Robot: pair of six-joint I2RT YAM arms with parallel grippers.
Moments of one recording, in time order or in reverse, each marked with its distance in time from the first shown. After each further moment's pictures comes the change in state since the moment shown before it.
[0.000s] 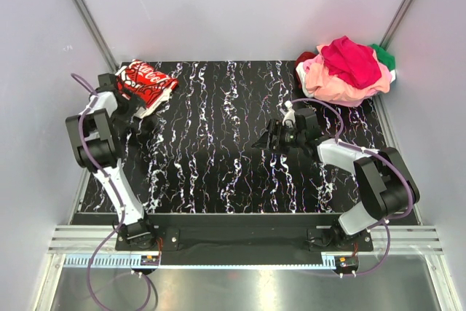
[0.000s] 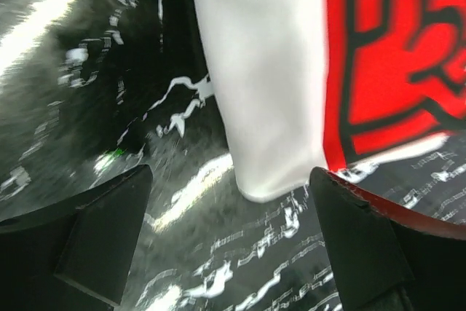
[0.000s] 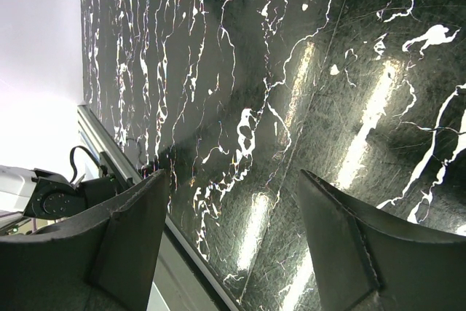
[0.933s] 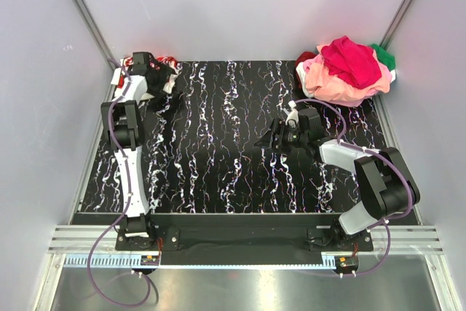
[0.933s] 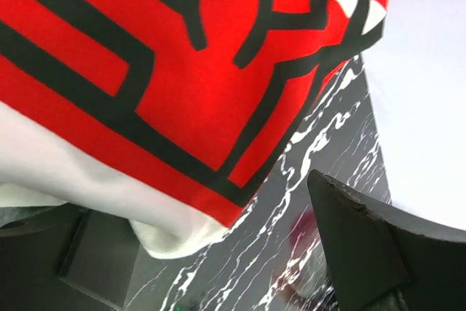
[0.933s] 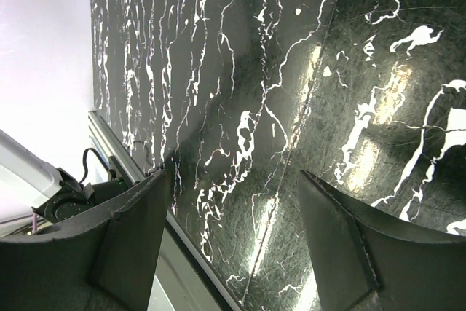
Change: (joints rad) left arm -0.211 0.433 0.573 0.122 0.132 -0.333; right arm -0.032 0.000 -0.024 0.040 -0.029 0.026
